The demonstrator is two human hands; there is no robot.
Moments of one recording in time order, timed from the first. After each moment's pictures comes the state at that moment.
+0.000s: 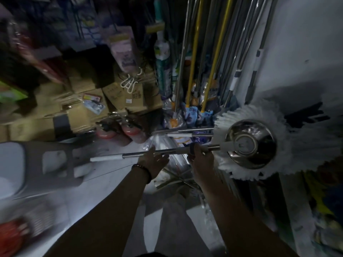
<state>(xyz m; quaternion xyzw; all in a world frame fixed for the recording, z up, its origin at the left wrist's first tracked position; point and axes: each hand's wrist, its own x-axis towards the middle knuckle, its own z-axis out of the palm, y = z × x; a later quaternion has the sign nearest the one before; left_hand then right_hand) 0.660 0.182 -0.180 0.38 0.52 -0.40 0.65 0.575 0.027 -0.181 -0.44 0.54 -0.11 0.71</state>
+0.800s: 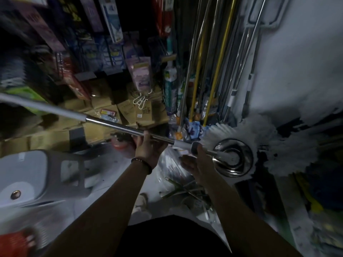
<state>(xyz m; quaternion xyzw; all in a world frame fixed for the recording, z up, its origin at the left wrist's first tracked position) 0.682 0.233 -0.067 0.41 0.29 -0.26 0.82 0.573 0.073 -0.077 -0.36 0.51 0.03 0.78</state>
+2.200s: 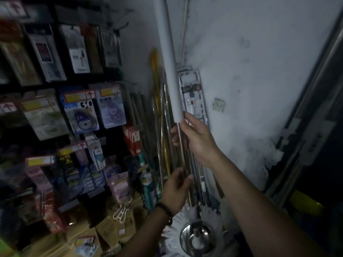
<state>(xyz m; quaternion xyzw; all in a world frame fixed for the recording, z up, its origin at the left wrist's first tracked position) 0.709 0.105 0.141 0.66 -0.33 -0.17 0.65 0.676 0.002 0.300 -0.65 0.04 -0.29 0.71</state>
